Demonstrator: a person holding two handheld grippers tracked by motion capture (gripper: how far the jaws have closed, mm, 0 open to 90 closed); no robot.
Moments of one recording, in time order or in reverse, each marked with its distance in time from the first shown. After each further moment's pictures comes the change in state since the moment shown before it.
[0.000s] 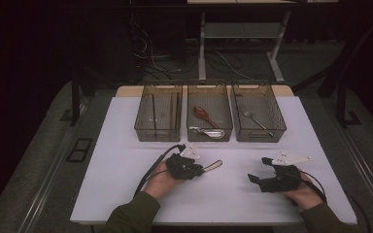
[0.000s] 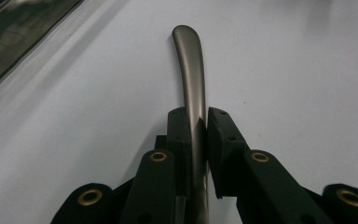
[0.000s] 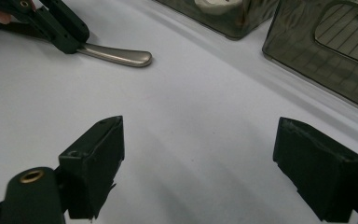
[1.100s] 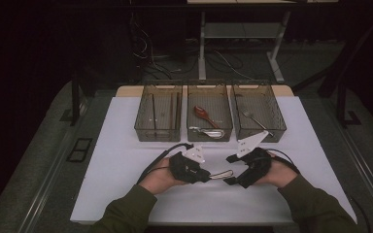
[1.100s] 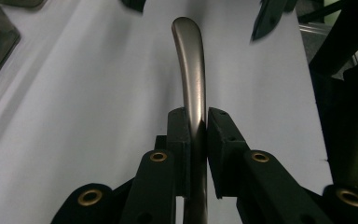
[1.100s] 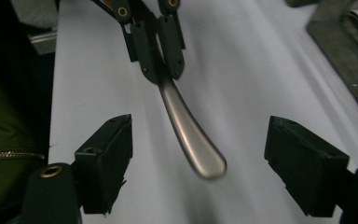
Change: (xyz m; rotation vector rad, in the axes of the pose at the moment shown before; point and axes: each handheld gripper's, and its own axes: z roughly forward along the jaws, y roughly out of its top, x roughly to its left) left arm -0.021 0.033 -0.021 0.021 -0.201 0.201; right arm 0.035 0.090 0.042 0.229 0.434 -0.390
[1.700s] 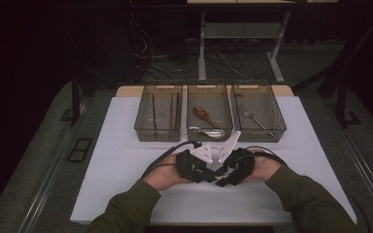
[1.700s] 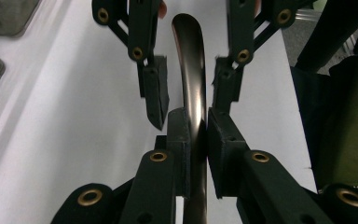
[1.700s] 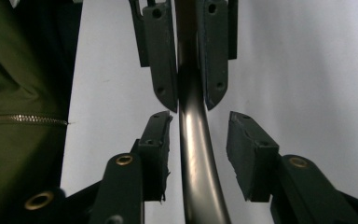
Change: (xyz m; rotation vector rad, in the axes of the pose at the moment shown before) left arm -0.003 0.022 0.001 0.035 -0.032 0.067; right arm -0.001 0.025 0.034 0.183 0.163 -0.088
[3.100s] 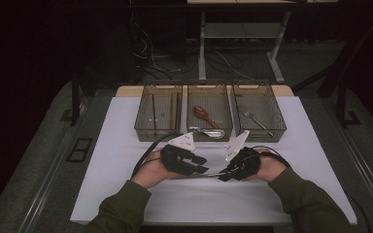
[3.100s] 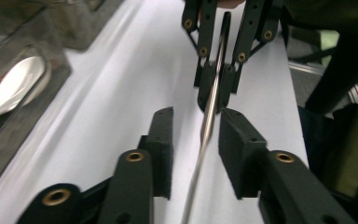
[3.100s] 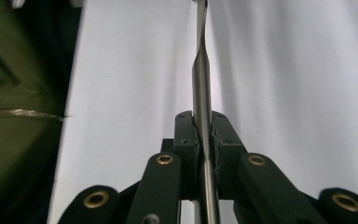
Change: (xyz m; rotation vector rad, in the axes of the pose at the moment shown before) left arm 0.008 -0.025 -0.039 -0.190 0.083 -0.149; right arm -0.003 -0.015 -0.012 -0.049 -0.045 -0.028
